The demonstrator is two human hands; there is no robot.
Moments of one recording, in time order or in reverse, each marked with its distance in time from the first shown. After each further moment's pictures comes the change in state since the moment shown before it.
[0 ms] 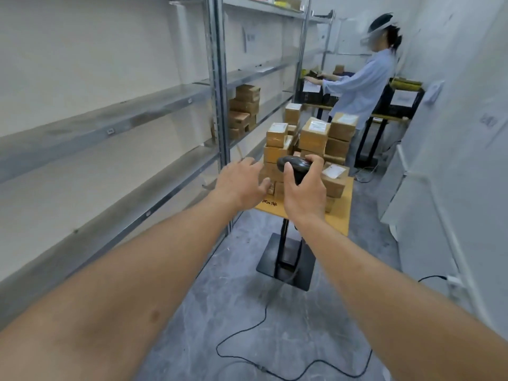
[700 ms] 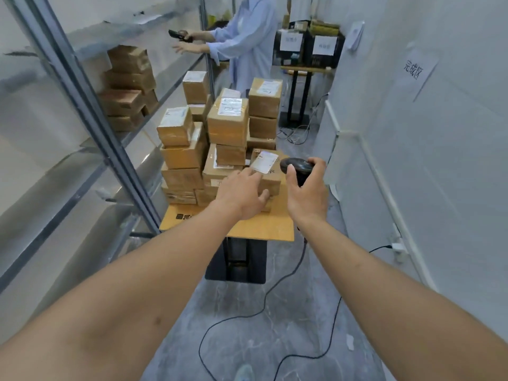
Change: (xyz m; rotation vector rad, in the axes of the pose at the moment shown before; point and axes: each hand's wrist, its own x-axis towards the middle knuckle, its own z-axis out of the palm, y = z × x) left_hand 0.285 0.141 0.212 -0.122 -0.274 0.255; right_hand 0.252 0.219 -0.040 -0.181 0.241 0.304
